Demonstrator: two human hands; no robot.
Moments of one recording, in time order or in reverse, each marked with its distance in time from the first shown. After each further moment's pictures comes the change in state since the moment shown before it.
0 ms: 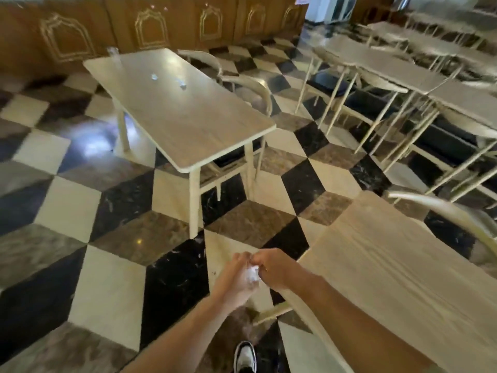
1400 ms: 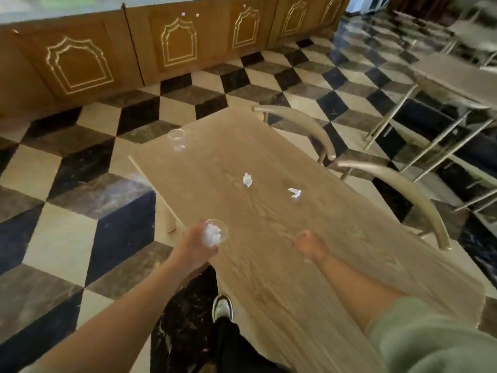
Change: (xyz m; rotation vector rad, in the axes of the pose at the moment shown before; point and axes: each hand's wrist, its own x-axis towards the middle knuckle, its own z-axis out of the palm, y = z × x) left_hand 0.694 -0.464 -0.742 -0.113 0.075 -0.278; right_hand 0.993 -0.143 -0.280 0.409 0.119 0.757
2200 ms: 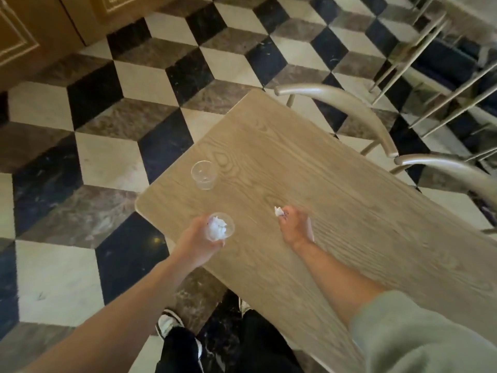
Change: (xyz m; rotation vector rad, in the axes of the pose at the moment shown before) left_hand 0.318 -0.069 -0.167 0.152 -0.301 0.010; right_hand 0.162 -0.294 0.097 0.116 0.345 -0.066
